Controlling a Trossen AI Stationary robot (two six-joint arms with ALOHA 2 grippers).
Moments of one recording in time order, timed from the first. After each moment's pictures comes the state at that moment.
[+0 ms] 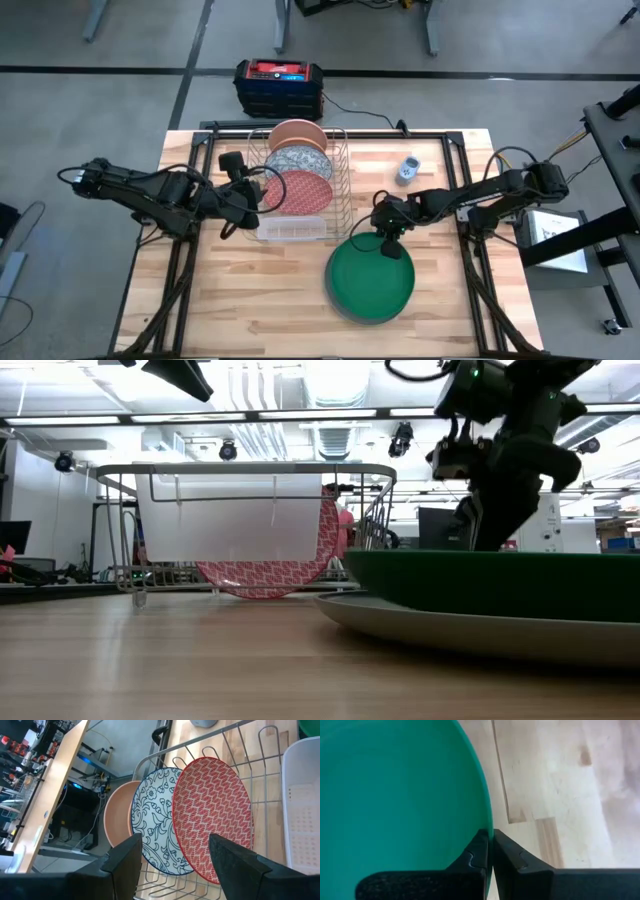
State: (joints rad) left arm -0.25 1.15 1.22 -0.96 -0.80 0.06; right arm 0.06 1.41 0.71 -0.42 -0.03 0.21
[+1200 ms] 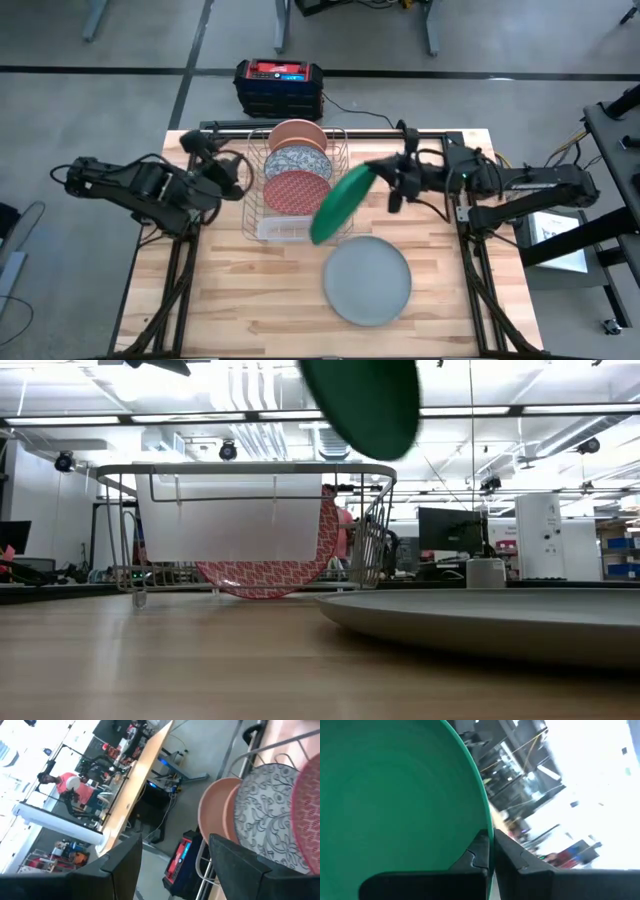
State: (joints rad) left arm -0.25 1.01 1.23 -0.98 -1.21 0.18; right arm 0.03 1.03 0.96 0.07 0.23 -0.87
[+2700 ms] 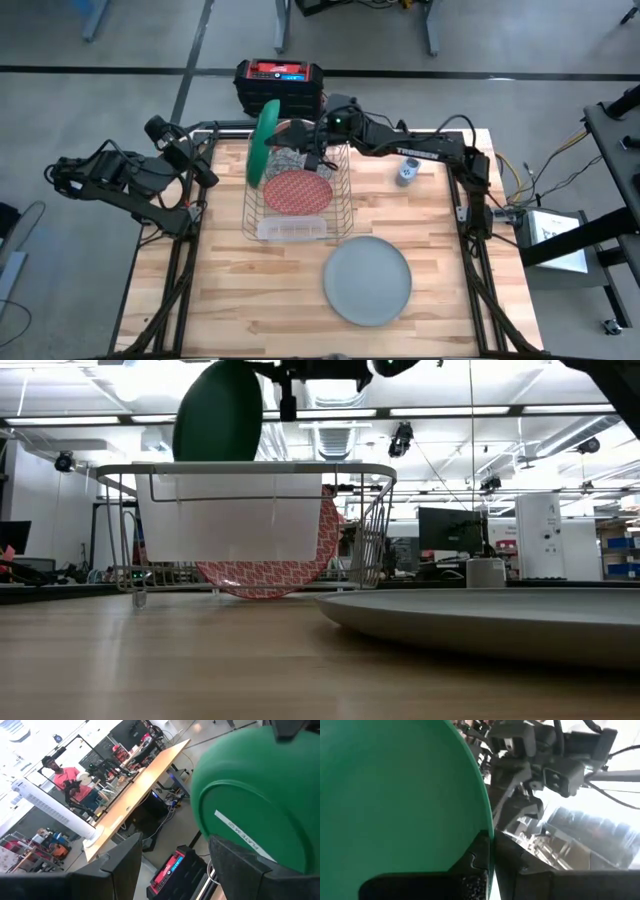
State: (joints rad) left arm -0.25 0.78 1.23 -0.97 -1.22 0.17; right arm -0.28 1.99 1.86 0.12 -0.43 -2.03
